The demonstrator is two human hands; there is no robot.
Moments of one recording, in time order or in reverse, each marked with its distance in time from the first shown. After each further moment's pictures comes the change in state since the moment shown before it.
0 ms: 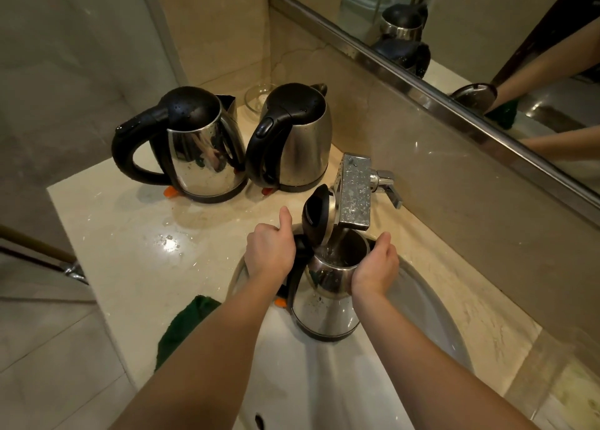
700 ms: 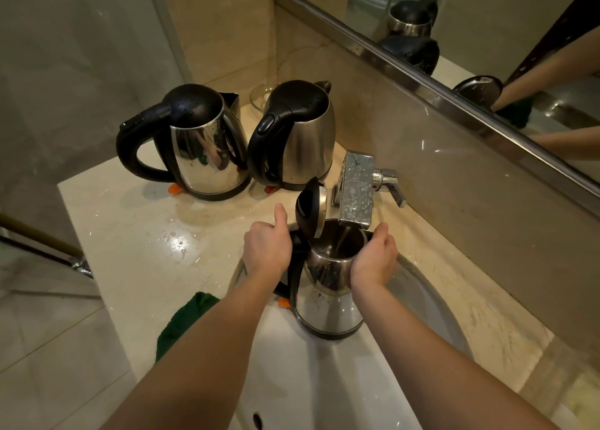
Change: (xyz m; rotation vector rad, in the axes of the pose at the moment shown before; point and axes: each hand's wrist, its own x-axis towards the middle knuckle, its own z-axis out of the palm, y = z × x) left_hand 0.004 -0.003 0.001 -0.051 0.043 -0.059; right_hand 0.008 -0.005 0.008 -0.038 -0.048 -0.005
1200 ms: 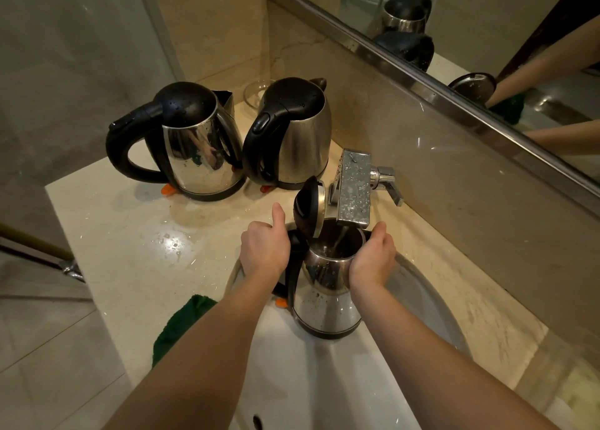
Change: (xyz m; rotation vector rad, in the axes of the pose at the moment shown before) left_hand 0.002 0.000 0.001 0.020 -0.003 0.016; right_hand 0.001 0.001 0.000 -0.016 0.010 -0.006
